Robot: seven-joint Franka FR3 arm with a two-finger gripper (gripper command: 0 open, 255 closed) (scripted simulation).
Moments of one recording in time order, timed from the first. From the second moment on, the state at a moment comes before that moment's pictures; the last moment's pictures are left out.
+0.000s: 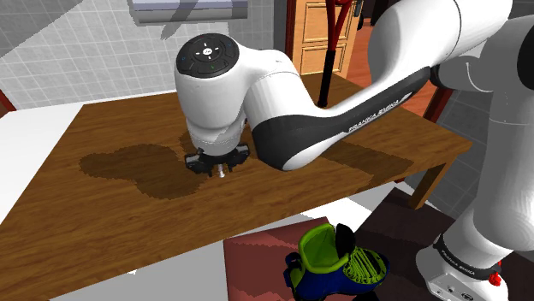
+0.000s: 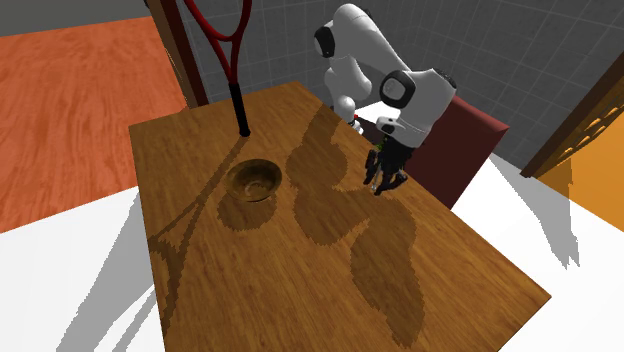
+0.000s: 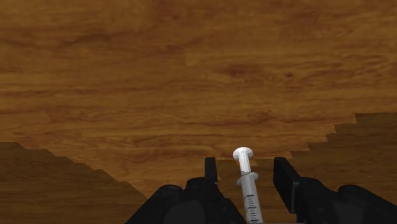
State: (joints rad) arm -0.08 0.41 1.10 -1.66 -0.86 1.86 1.60
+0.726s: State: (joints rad) arm -0.08 0.41 1.11 -1.64 -0.84 1.84 1.58
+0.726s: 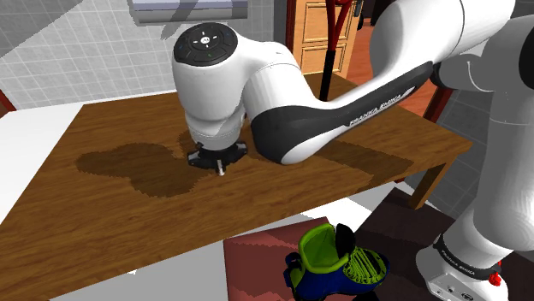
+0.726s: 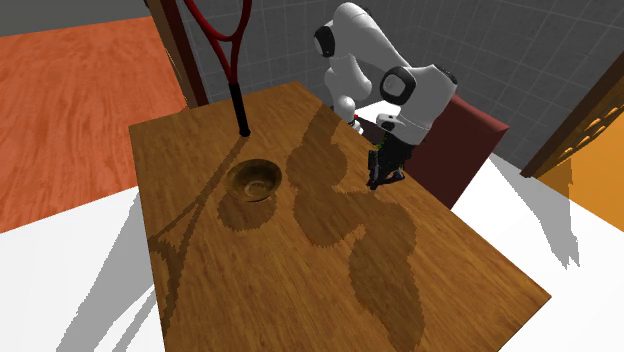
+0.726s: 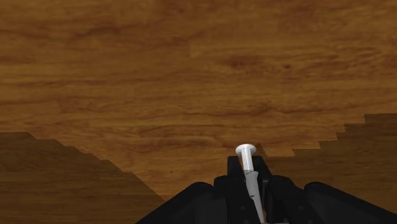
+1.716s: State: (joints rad) arm -0.04 0.39 1.12 -1.47 -0.80 1.68 1.49
